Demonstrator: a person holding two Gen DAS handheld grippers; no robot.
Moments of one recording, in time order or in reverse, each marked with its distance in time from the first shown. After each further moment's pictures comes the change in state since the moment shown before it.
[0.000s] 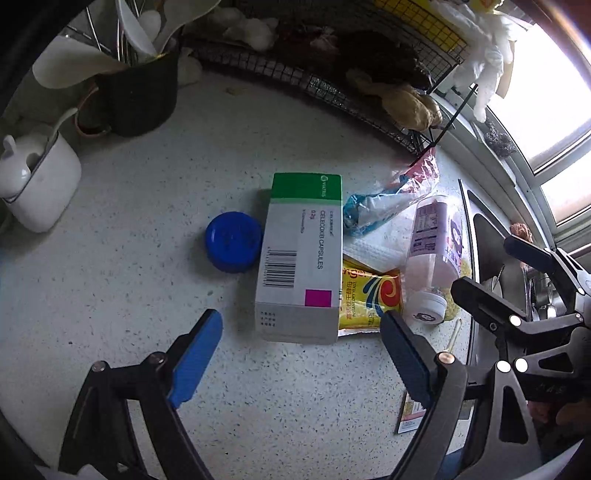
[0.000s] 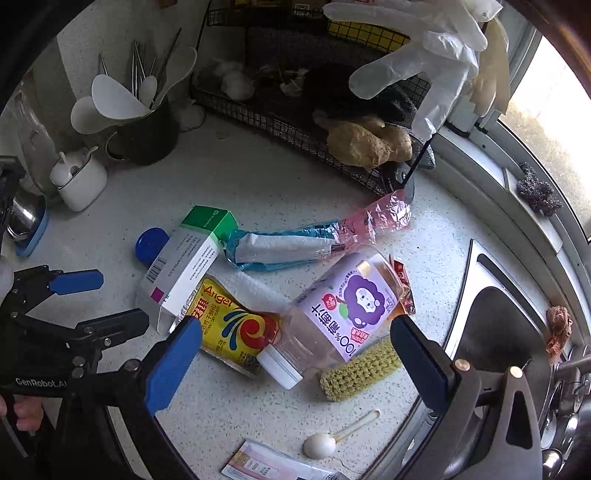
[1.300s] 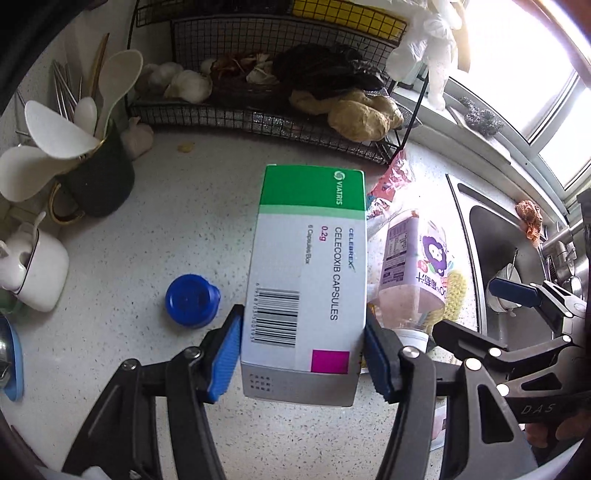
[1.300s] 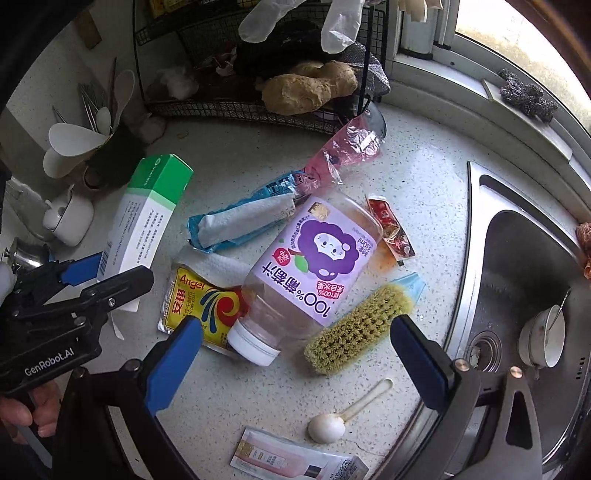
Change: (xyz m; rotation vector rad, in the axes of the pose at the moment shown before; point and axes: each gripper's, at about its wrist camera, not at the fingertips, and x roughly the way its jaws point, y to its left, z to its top) left arm 0.007 -0.075 0.032 0.197 -0.093 0.109; right arm 0.006 -0.065 -0.034 0.278 0.061 0.133
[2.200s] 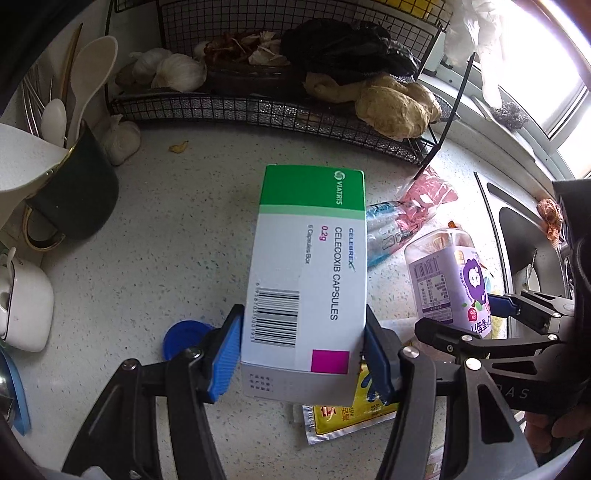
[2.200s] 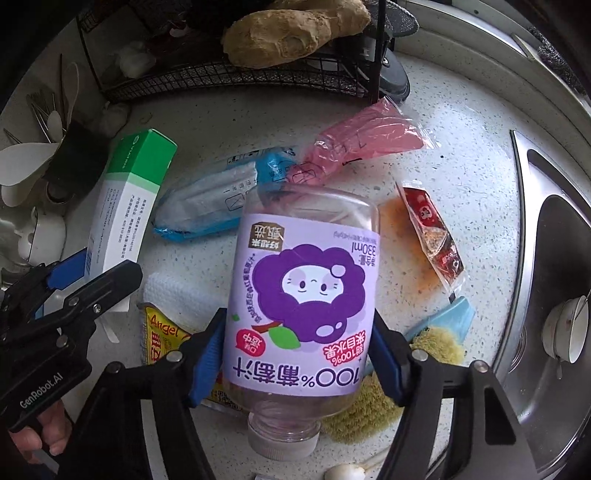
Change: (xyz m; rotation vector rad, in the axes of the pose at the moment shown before) left arm 0.043 0.022 0.022 0.019 0.051 0.021; right arm 0.071 0.008 0.035 0.060 0.158 0.058
